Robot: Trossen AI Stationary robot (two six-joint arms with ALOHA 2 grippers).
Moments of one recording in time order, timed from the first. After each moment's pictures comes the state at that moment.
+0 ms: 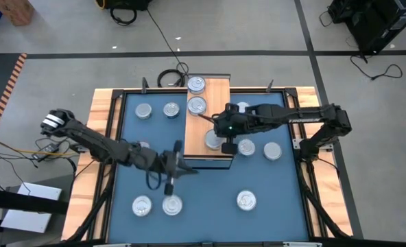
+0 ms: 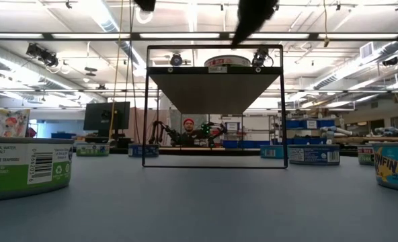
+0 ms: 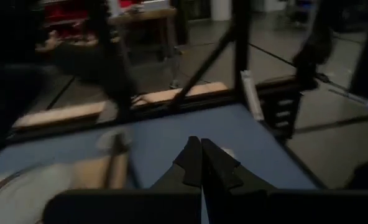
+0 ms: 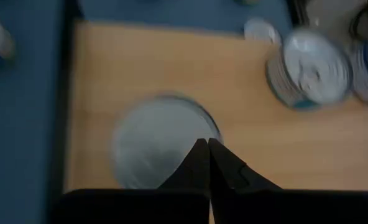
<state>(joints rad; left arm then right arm) -0.35 1.30 0.79 0.37 -0.21 0.05 0.00 1.61 1.57 -0.95 0.24 -0.03</state>
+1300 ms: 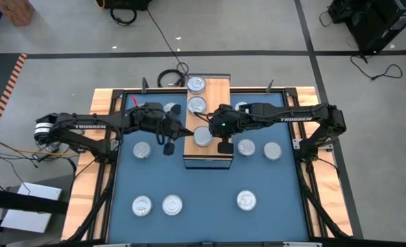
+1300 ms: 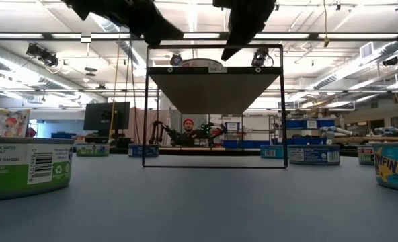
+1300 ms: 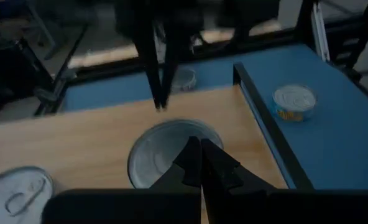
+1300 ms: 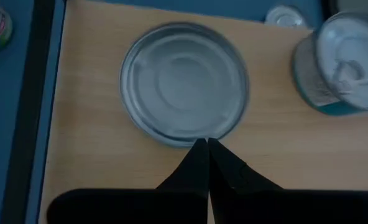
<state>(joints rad) 0.16 1.20 0.89 -0.08 0.20 0.24 -0.04 1.66 1.54 -0.87 0.14 -0.09</state>
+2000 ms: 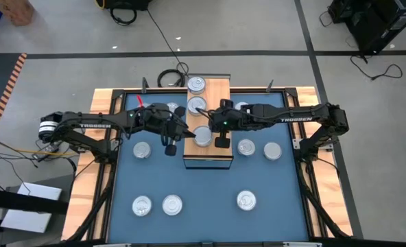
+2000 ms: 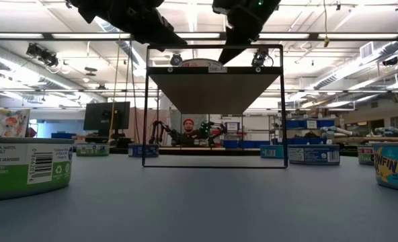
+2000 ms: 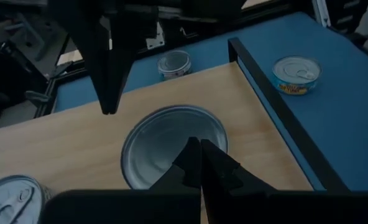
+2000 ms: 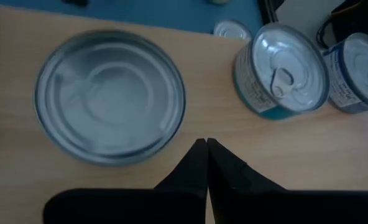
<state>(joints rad) 0.16 1.26 0.92 -0.12 0.21 0.36 -0.07 1.63 1.44 -0.69 0.29 -0.13</state>
